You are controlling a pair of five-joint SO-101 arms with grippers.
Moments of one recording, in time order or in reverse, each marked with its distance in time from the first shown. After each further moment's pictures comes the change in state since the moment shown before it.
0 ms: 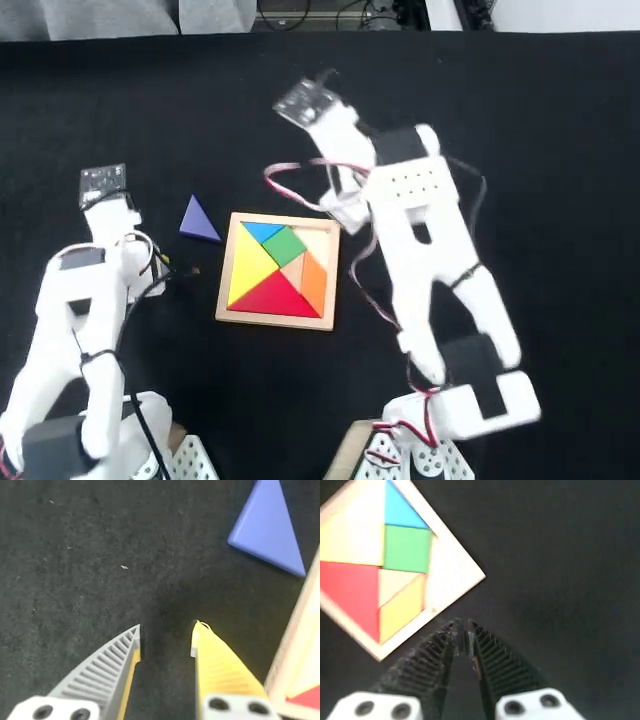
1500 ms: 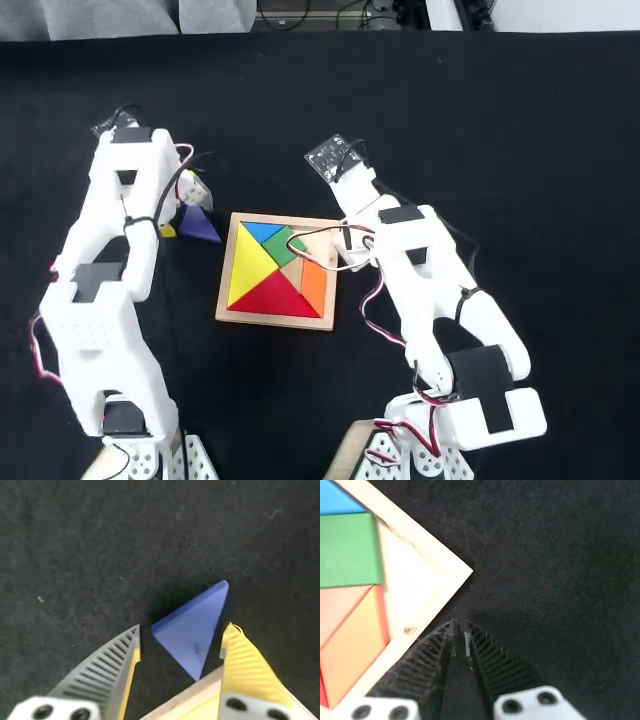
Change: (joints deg) left arm 9.8 52.3 -61.8 25.4 40.2; right arm 2.3 -2.1 29.5 -32.7 -4.0
